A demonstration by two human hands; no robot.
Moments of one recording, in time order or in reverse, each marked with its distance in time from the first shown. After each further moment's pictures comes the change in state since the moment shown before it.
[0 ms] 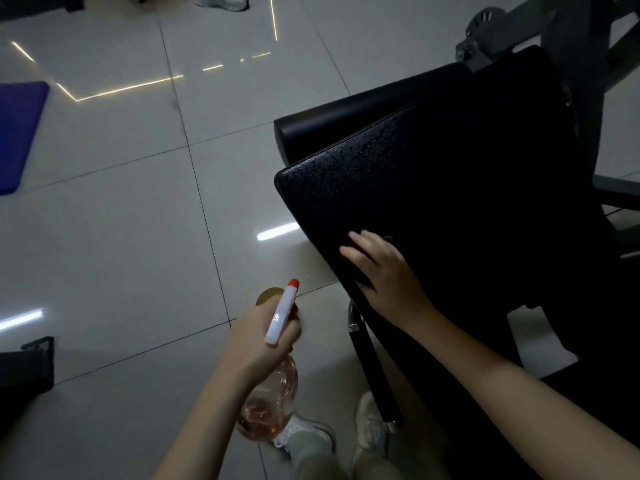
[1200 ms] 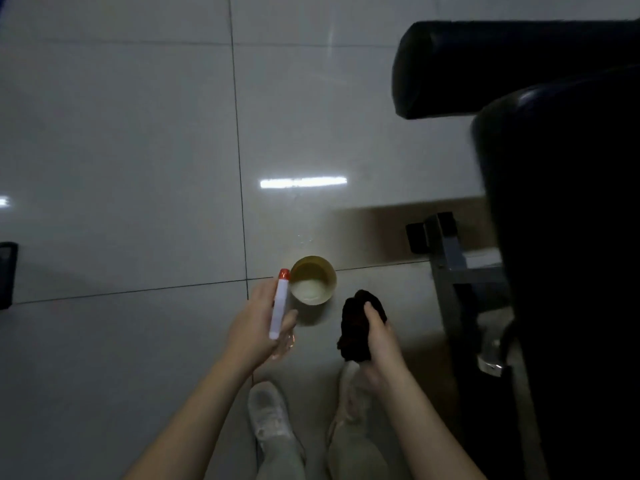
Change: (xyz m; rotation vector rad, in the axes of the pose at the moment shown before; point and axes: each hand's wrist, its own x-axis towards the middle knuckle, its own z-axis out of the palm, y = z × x) left_hand 0.077 -0.281 0.034 -0.166 0.102 -0.119; right_hand -0.006 -0.113 0.221 1.152 -0.102 1.756
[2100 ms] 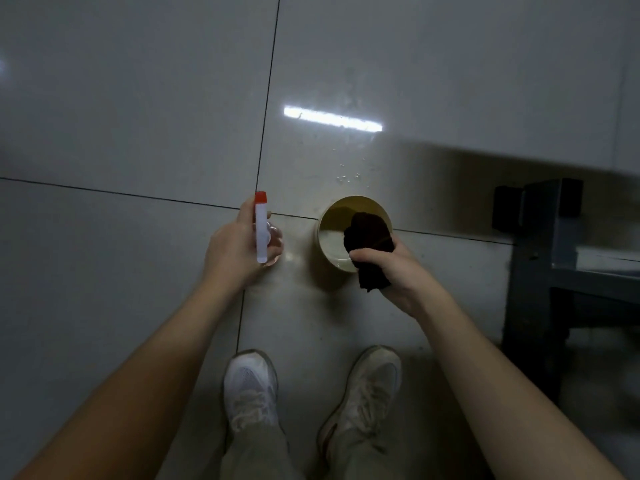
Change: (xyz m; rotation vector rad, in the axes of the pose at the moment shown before) left_hand 0.103 -0.198 0.068 0.085 0.134 -0.276; right_hand 0.200 0.025 0.065 -0.494 -0.396 -0.075
